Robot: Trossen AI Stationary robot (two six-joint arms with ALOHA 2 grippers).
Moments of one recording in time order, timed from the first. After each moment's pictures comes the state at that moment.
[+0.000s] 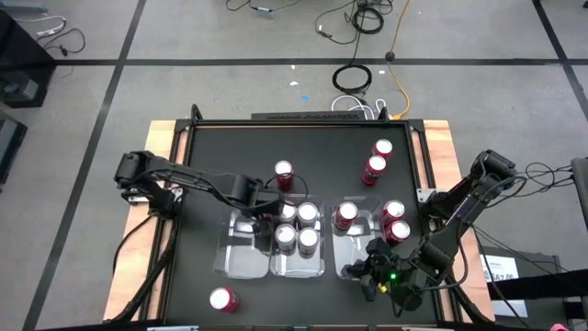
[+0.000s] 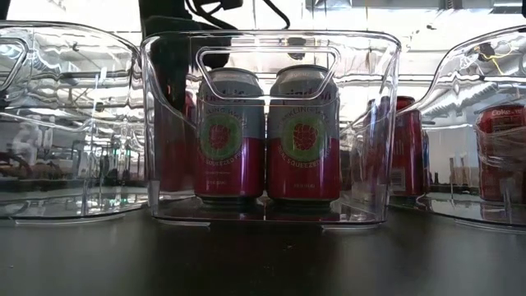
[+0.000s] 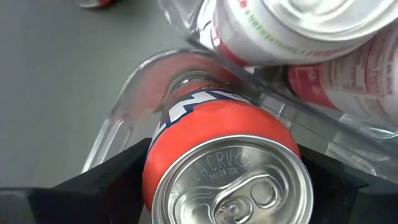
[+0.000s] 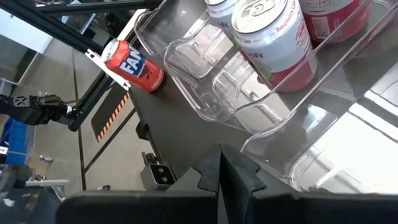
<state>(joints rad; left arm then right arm) -0.12 1.68 1.30 -1.02 -0.06 -0.54 0.88 1.46 1.03 -0.42 0.71 1.53</state>
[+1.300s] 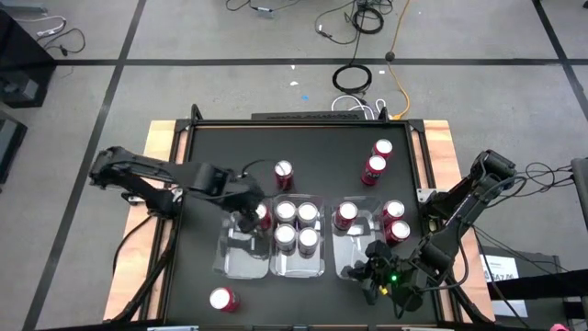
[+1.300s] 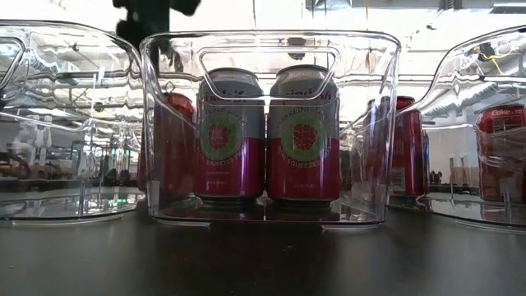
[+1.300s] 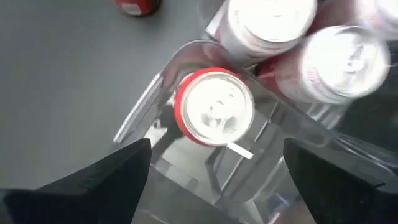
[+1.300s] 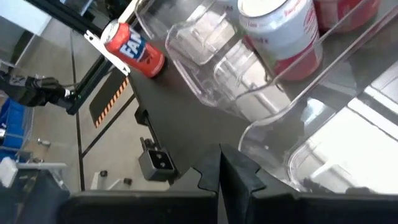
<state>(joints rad) -0.18 1.46 1.36 -1.17 -0.09 -0.73 0.88 1.46 1.03 -0.42 0.65 1.49</state>
